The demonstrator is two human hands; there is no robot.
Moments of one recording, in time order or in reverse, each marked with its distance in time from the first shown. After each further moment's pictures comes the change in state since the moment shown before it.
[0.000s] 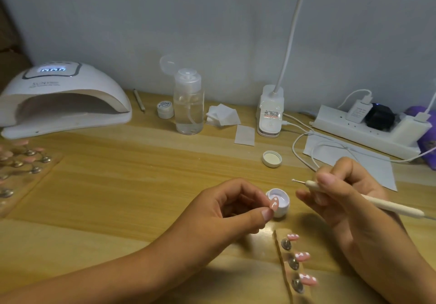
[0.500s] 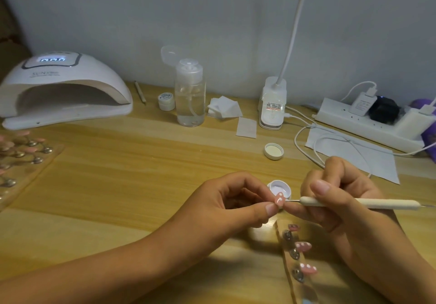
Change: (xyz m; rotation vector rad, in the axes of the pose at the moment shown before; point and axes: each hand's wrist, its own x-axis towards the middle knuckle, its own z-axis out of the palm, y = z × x) left_hand -0.001 0.000 0.000 0.008 -0.016 -0.008; right_hand -0.010 -0.002 0.009 0.081 -0.147 0.084
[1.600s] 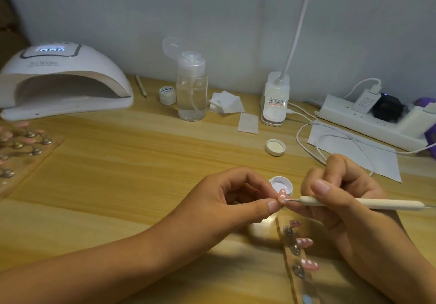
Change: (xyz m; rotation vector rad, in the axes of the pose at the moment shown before) left_hand 0.000 0.001 0.001 0.021 0.002 0.002; right_hand -0.002 0.001 -0.002 -0.141 -0.056 -0.021
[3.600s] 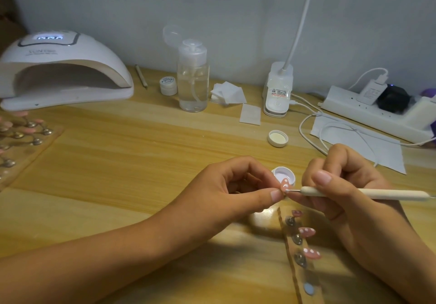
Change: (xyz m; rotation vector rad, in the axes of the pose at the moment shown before) left_hand 0.001 -0.002 -0.001 0.004 -0.017 0.012; right_hand -0.001 0.000 0.002 -0.014 -0.011 -0.010
